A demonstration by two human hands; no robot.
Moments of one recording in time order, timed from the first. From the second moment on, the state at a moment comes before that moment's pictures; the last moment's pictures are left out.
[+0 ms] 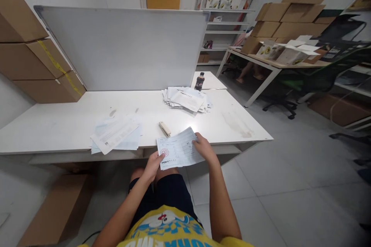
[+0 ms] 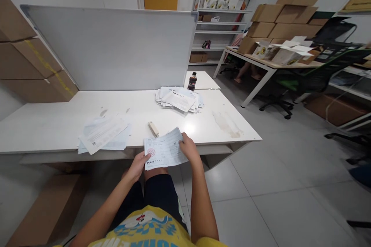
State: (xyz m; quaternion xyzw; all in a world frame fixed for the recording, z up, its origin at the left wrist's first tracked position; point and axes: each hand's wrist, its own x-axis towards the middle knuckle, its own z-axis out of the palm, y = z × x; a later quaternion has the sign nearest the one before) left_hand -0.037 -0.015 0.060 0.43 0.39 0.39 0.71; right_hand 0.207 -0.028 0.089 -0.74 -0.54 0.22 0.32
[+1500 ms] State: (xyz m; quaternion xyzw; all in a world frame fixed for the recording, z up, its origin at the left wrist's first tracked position) left_hand -0.005 0.012 0.039 0.47 0.45 0.39 0.65; right_hand 0.085 0.003 0.092 -0.68 -0.68 0.03 0.27
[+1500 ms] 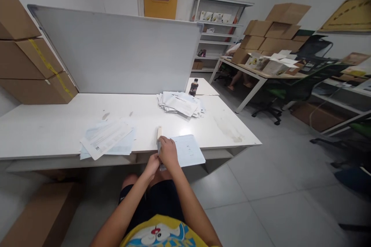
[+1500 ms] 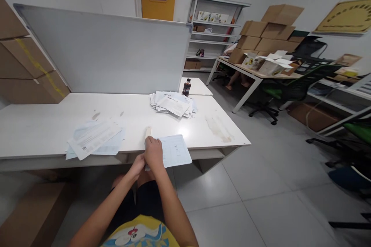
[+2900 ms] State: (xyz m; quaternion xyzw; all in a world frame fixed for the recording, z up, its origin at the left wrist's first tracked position) left_hand -0.060 0.116 0.056 0.84 0.53 0.11 -0.03; right_hand 0.210 0.125 0.040 -0.82 -0.55 0.01 0.14
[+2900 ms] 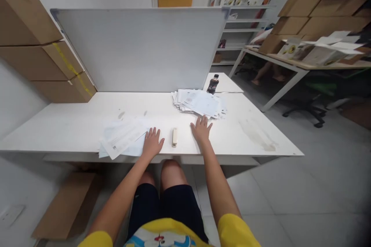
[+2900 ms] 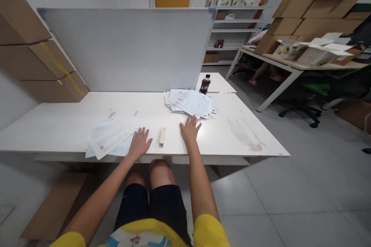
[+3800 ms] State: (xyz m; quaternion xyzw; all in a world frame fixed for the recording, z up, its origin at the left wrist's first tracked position) left_hand -0.184 -0.015 0.060 0.90 0.38 0.21 -0.02; right_hand 0.012 -0.041 0.033 -0.37 -0.30 0.71 0.52
